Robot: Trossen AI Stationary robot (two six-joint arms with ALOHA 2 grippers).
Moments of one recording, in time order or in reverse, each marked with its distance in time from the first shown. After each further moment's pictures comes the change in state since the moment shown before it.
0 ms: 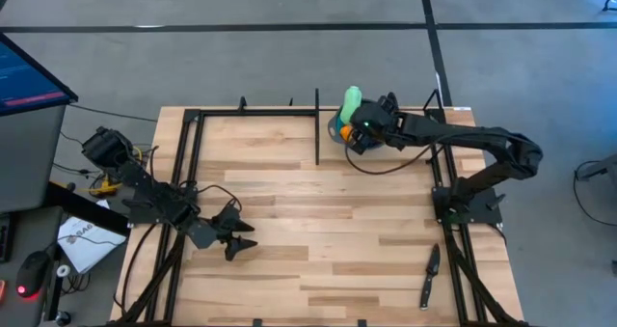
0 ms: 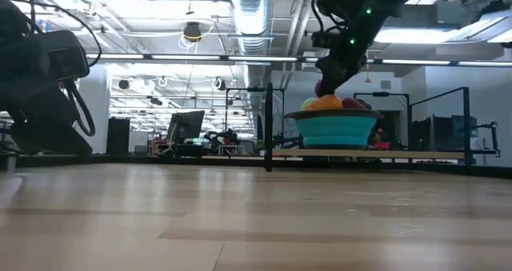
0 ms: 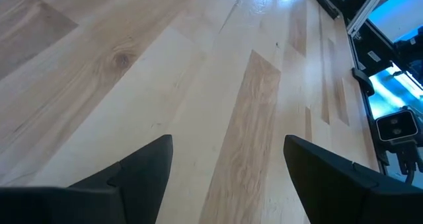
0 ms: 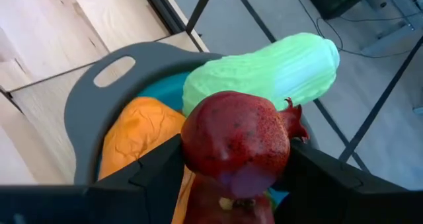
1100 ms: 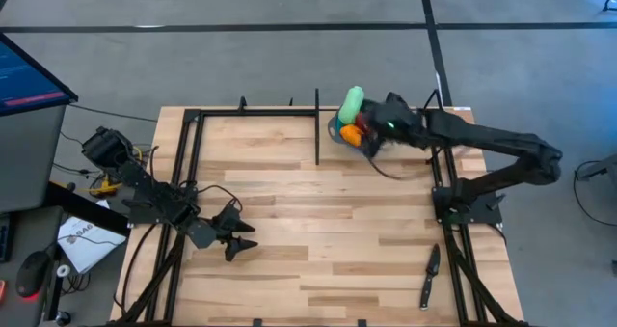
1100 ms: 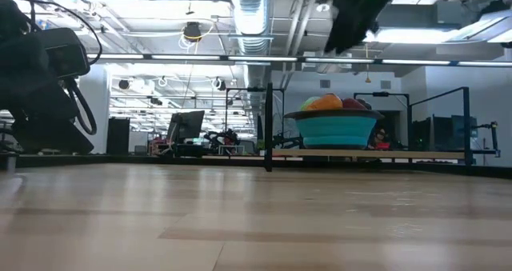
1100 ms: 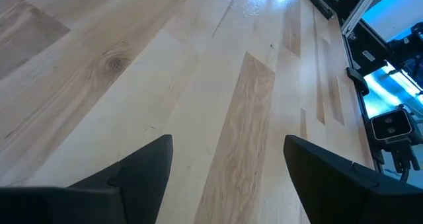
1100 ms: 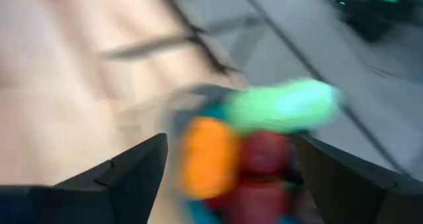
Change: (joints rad) left arm 0.000 0.000 0.000 0.016 0.004 0.020; right arm 0.113 -0.179 0.129 -0.226 -0.081 0.098
